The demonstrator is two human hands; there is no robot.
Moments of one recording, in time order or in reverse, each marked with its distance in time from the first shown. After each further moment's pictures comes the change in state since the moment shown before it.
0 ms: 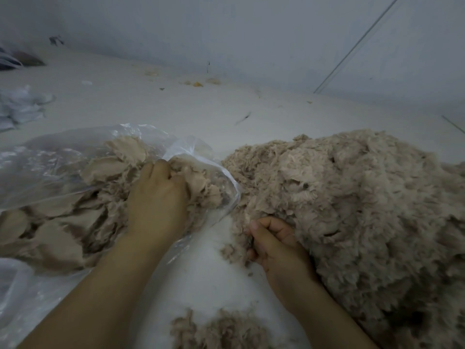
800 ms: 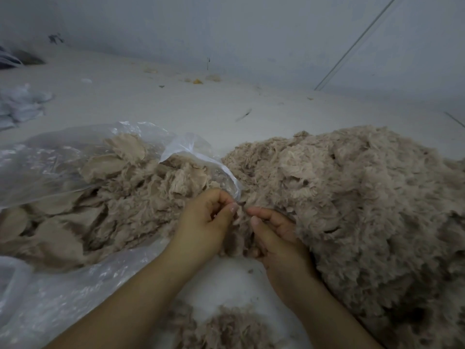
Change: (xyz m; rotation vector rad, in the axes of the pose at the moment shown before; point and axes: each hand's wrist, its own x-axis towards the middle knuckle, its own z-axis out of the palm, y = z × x) left_hand -0.024 0.060 0.004 -1.176 -0.189 -0.265; right_hand 0.004 0.003 0.000 0.014 0.035 -0.024
